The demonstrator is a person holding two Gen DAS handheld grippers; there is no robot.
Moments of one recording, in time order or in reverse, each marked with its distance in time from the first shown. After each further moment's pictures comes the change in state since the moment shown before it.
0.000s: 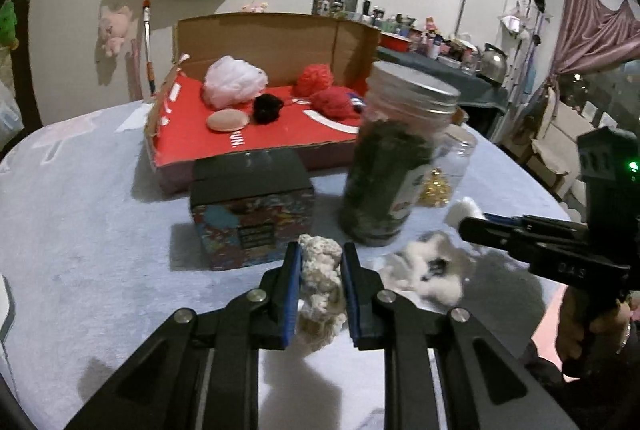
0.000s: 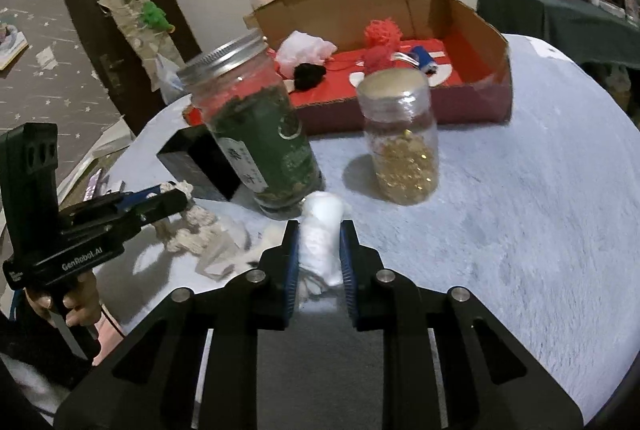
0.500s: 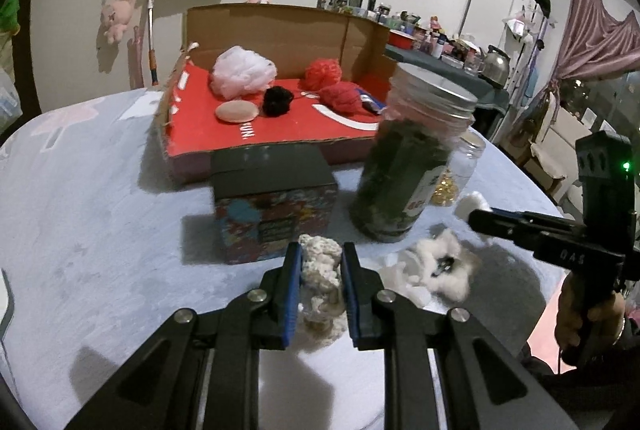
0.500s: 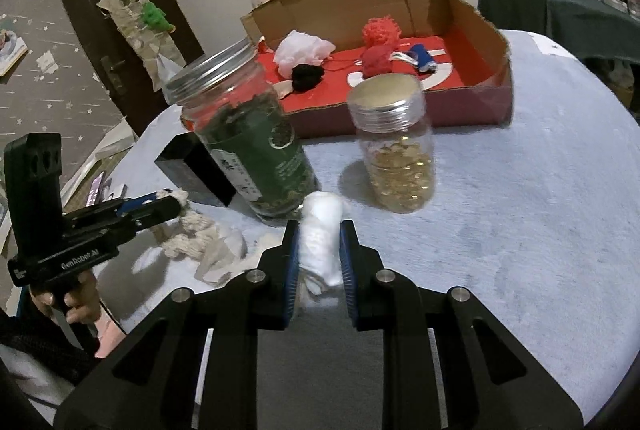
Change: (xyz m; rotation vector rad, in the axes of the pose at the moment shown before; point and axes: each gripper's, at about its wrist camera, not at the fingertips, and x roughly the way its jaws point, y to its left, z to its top) left arm -0.004 0.018 0.003 -0.040 0.029 0.001; right arm 0.001 -0.011 0.007 0.016 0.017 0.006
